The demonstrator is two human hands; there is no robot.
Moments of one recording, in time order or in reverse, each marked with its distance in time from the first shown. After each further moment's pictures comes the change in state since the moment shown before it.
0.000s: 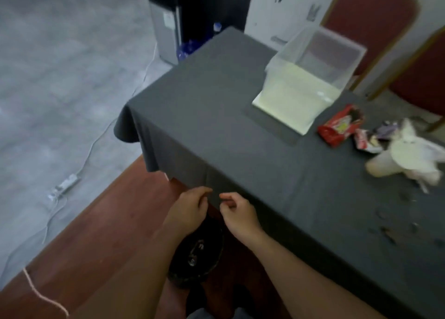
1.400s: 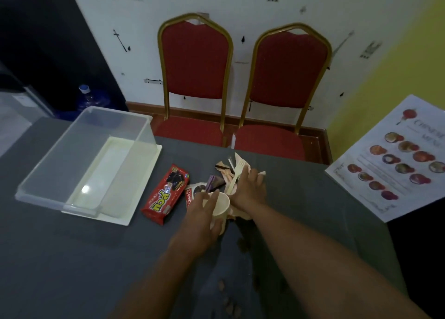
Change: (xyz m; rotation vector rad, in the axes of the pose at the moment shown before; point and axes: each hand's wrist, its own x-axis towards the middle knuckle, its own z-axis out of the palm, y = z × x) left_hand 0.184 0.424 0.204 0.207 -0.244 0.432; right_hand 0.144 0.107 -0.494 -0.458 0.453 0.209
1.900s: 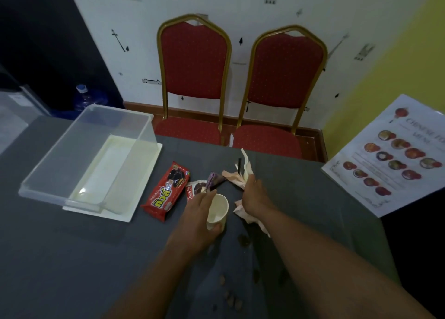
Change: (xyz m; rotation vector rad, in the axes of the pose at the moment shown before) left_hand -0.012 -0.008 -0.007 -0.084 -0.033 -0.047; right_hand -0.024 0.017 -0.009 0.088 -0.076 0.042
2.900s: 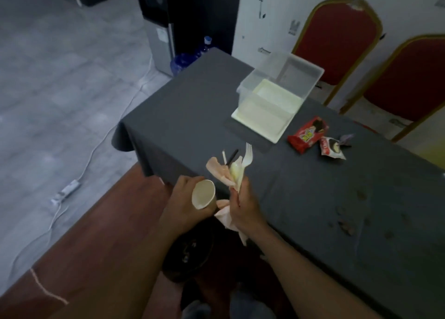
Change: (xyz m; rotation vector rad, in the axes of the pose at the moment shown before) left_hand -0.368 -0.227 -0.120 -0.139 0.357 -0.380; right_hand -0.342 -0.202 0.247 0.422 -0.174 -0.574
